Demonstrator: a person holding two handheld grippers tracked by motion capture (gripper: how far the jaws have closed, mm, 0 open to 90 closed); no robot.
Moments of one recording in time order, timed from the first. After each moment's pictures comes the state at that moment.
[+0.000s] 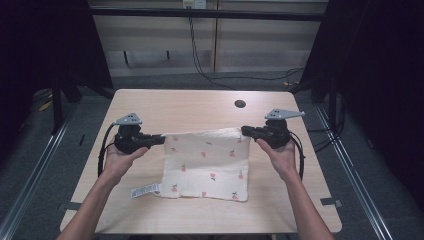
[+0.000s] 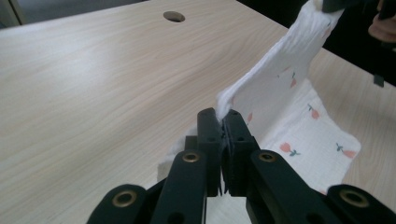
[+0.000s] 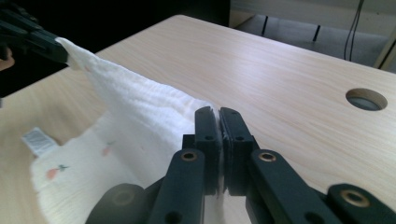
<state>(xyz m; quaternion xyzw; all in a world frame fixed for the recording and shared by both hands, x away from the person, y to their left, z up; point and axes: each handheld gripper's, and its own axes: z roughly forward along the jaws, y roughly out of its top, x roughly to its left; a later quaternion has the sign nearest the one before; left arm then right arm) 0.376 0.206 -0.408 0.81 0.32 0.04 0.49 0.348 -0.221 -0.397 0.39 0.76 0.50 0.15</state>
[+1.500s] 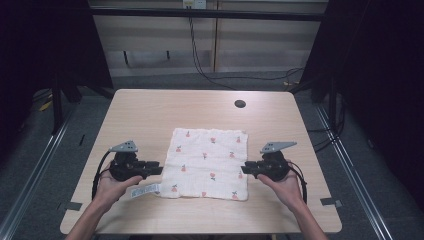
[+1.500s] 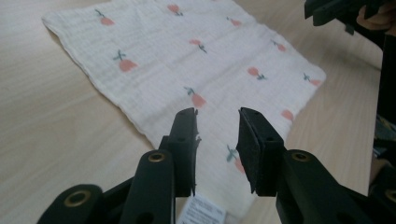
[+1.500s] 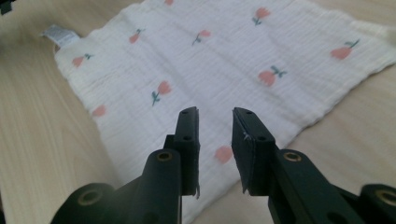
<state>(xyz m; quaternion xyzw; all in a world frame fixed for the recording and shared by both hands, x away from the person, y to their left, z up) 0.314 0.227 -0.451 0.84 0.31 -0.01 0.45 0.285 -0.220 -0.455 0.39 0.82 0.41 0.07</state>
